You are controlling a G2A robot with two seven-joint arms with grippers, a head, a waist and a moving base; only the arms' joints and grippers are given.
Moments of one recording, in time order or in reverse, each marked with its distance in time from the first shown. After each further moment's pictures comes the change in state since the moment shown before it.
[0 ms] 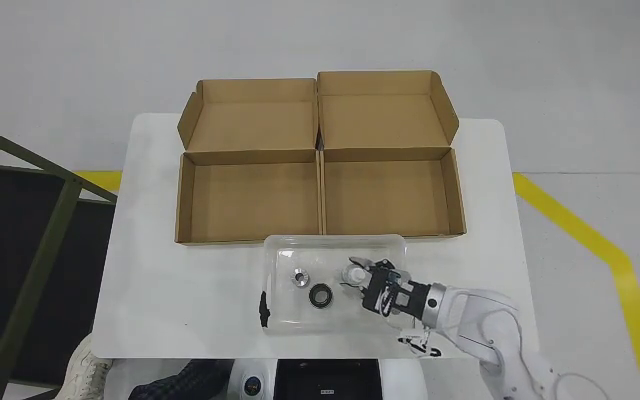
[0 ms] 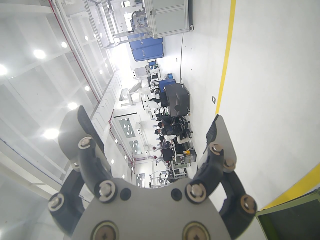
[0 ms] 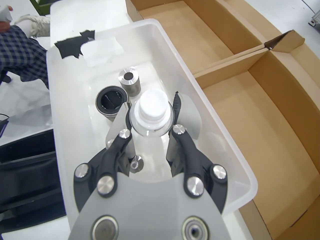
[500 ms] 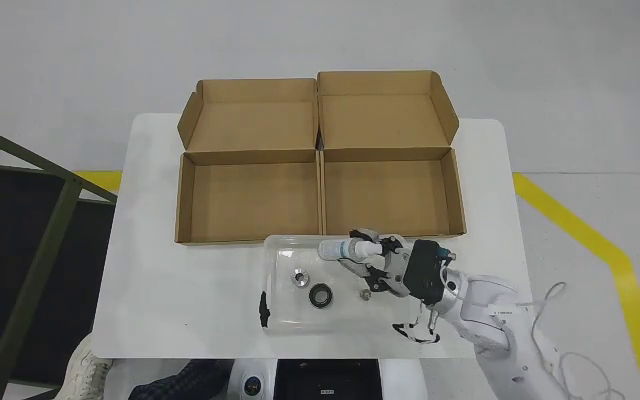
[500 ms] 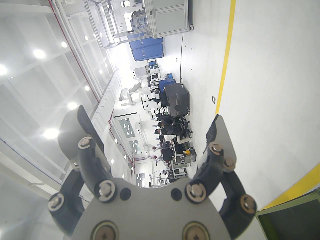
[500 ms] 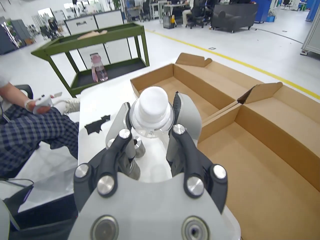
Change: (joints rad) left arm 0.000 0.000 0.000 0.000 0.000 0.000 0.000; right arm 0.078 -0.010 0.000 0.067 0.308 0.004 -0.267
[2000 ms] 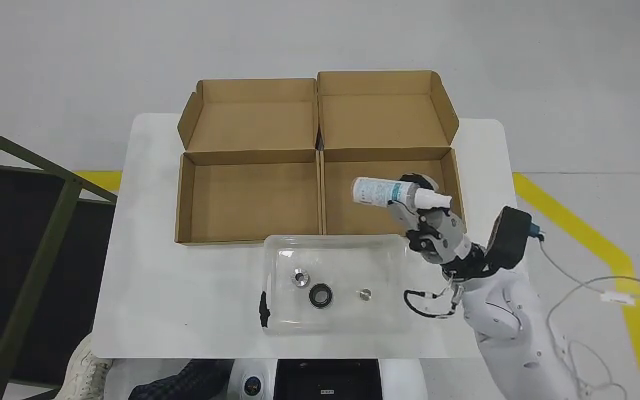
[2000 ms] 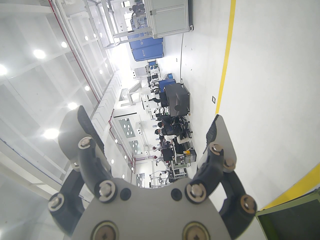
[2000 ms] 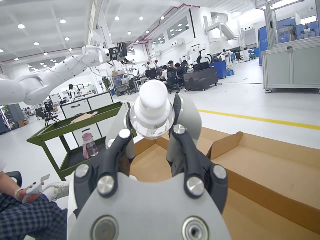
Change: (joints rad) left arm 0.000 0.000 0.000 0.000 0.000 0.000 0.000; right arm 0.045 -0.028 0.049 0.006 0.143 0.120 -0.255
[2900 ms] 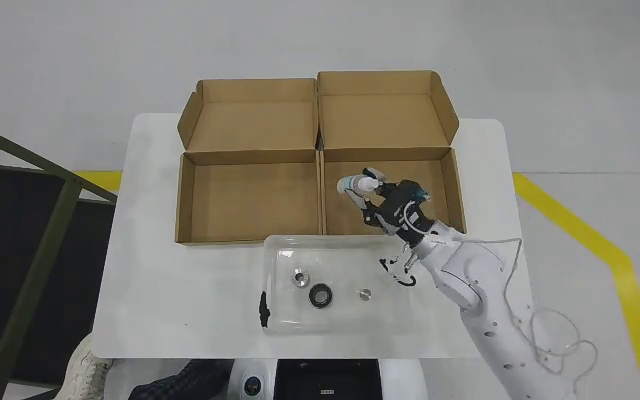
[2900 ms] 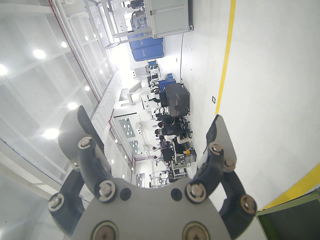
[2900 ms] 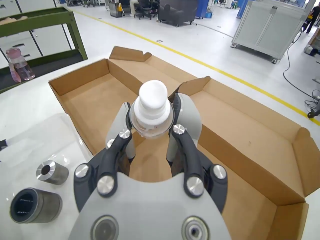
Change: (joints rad) left arm 0.000 0.000 0.000 0.000 0.000 0.000 0.000; right arm 0.209 -0.024 -0.154 0.173 -0.340 0.233 0.348
